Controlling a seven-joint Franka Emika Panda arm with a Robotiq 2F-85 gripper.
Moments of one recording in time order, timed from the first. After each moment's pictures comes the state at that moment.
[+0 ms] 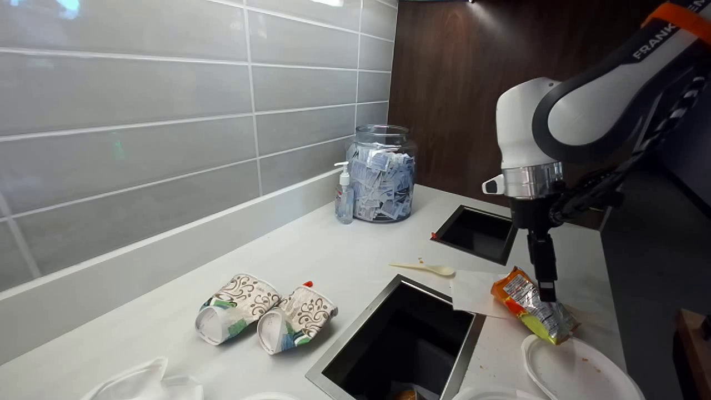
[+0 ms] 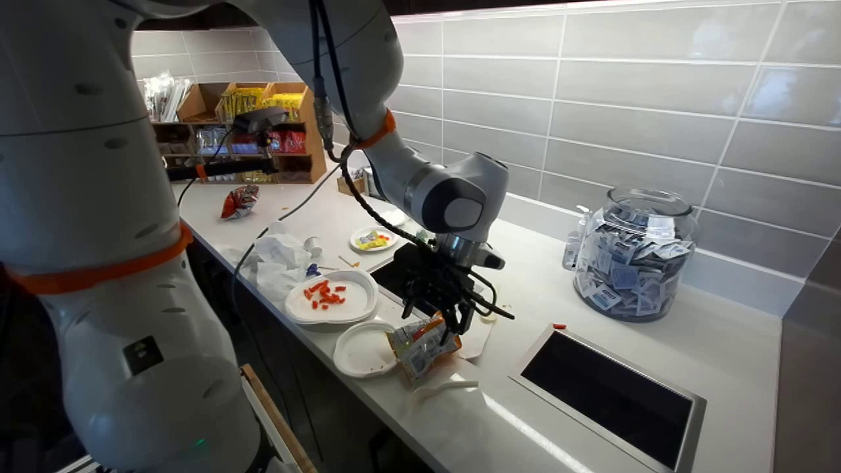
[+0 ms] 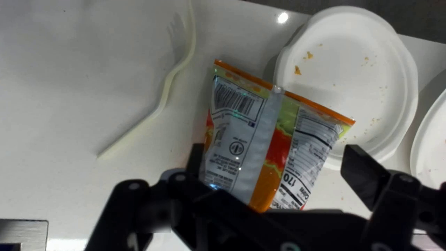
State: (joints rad) arm 0.01 0.04 -0.04 -2.54 0.13 2.22 -0.34
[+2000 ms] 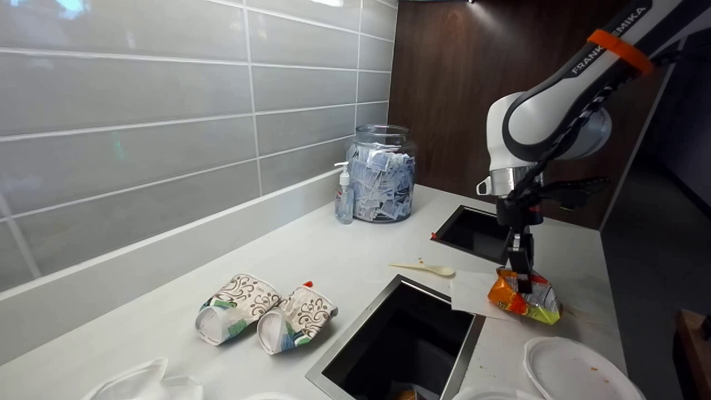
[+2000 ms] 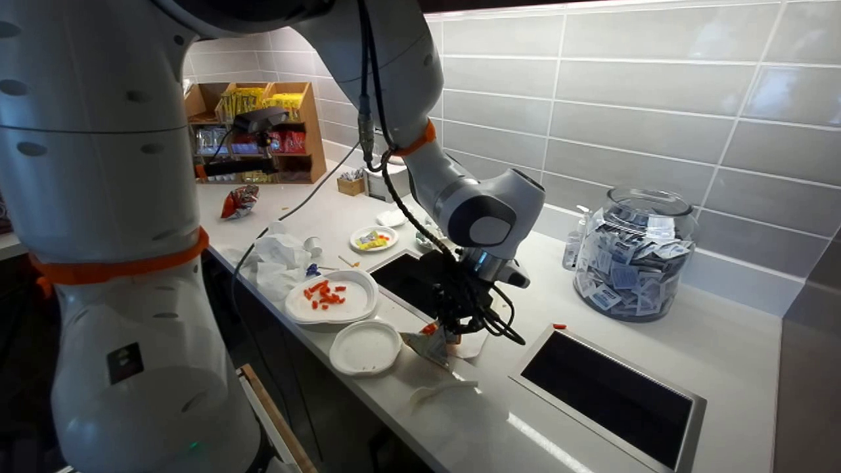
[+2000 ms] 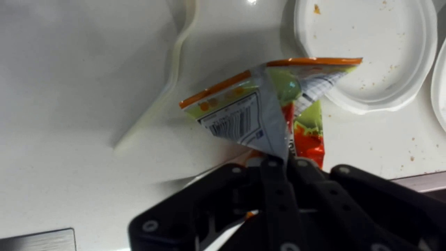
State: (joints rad) arm -0.10 0.16 -0.02 -2.43 0.24 2.22 -0.34
